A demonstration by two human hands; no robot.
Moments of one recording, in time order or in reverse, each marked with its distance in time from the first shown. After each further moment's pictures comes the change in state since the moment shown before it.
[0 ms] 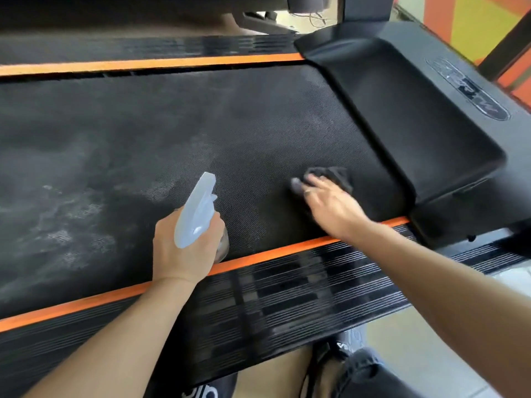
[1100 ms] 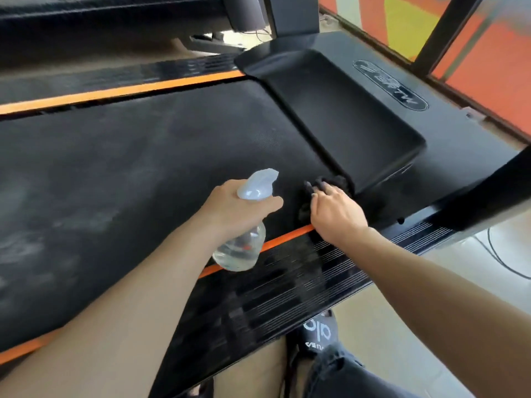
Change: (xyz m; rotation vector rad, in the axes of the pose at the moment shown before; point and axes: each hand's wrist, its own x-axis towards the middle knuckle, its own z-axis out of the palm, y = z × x) left_hand -0.006 0.131 0.099 0.348 -0.710 0.005; right_hand -0.045 0.083 -0.011 -0.083 0.054 0.260
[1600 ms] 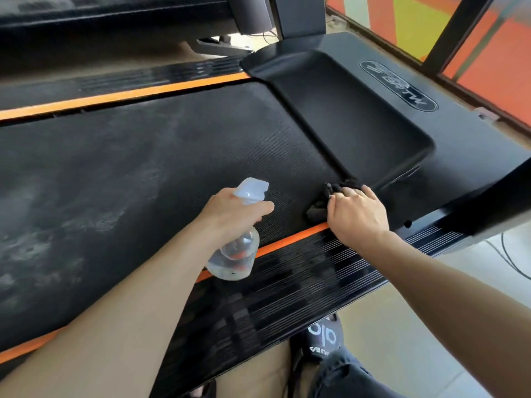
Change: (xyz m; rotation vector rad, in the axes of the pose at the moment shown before) left_hand 0.004 -0.005 0.001 0.068 0.069 -0.125; right_hand -0.003 0.021 -0.002 -0.185 0.139 0.145
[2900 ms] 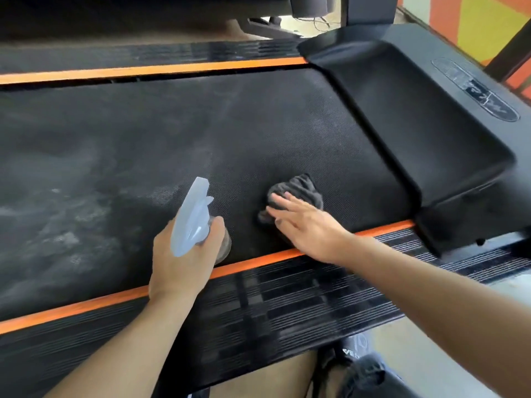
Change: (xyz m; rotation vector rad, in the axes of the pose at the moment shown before) left_hand -0.039 -0.159 -0.021 -0.441 0.660 -0.017; right_hand -0.019 -0.148 0.008 0.416 -0.205 -0.668
